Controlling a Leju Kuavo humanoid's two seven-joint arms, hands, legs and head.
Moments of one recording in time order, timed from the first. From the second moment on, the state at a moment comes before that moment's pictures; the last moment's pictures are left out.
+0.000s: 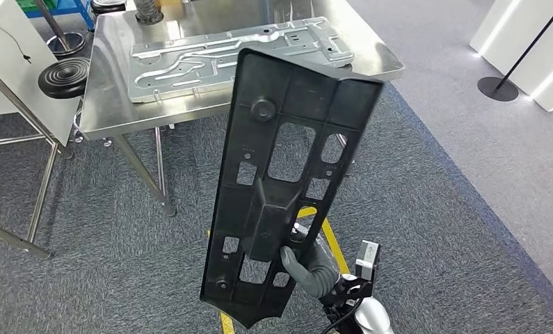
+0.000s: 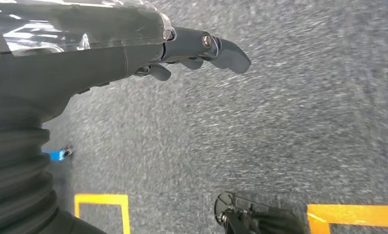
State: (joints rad) left arm -0.10 -0.14 1.19 -0.19 -1.15 0.11 -0.03; right arm -0.05 0.12 0.23 -1.39 -0.16 0.63 -0.46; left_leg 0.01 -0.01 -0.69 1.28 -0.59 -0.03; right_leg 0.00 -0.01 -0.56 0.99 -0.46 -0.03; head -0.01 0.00
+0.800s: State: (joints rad) left arm -0.10 -0.13 1.17 -0.19 -1.20 0.09 -0.04; right arm 0.06 0.12 0.24 -1.49 -0.16 0.60 -0.47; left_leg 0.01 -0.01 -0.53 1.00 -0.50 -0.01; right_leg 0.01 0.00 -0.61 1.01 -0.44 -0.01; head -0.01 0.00
